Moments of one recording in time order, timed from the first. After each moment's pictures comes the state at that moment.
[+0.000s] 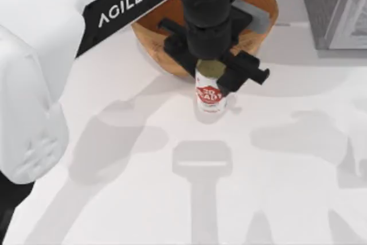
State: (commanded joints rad) left arm -0.71 2.28 2.22 -1.38 0.04 0.02; right arm 0.00 0.00 0.00 0.00 0.00 0.00
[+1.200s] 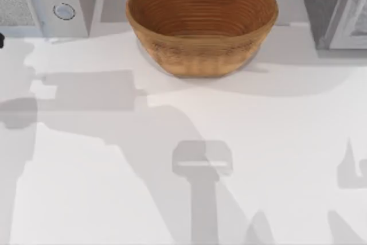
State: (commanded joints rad) left arm 0.19 2.08 1.74 -1.12 0.02 0.22; right arm 0.00 0.00 0.00 0.00 0.00 0.00
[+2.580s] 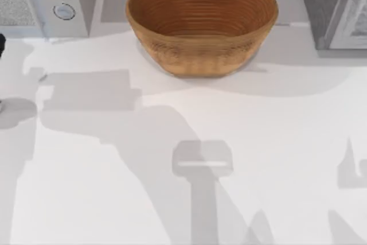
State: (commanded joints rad) left arm 0.19 2.09 1.72 -1.10 0.02 0.22; right arm 0.00 0.00 0.00 0.00 0.00 0.00
